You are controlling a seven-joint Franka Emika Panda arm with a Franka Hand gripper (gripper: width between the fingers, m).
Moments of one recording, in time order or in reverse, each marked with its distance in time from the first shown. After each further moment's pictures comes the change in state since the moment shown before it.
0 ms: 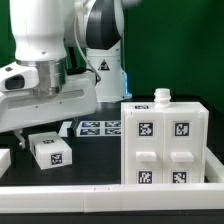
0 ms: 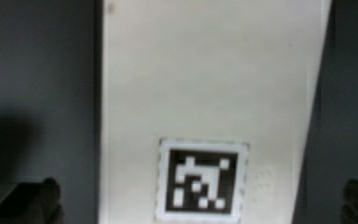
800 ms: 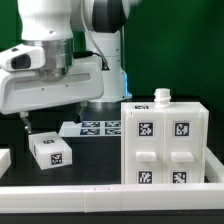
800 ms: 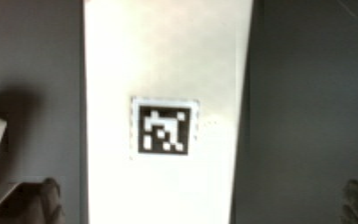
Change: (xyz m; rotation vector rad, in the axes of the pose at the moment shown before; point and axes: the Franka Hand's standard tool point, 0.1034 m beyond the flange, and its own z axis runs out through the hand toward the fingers) arm 0.004 -0.010 -0.028 -0.017 0.034 0.013
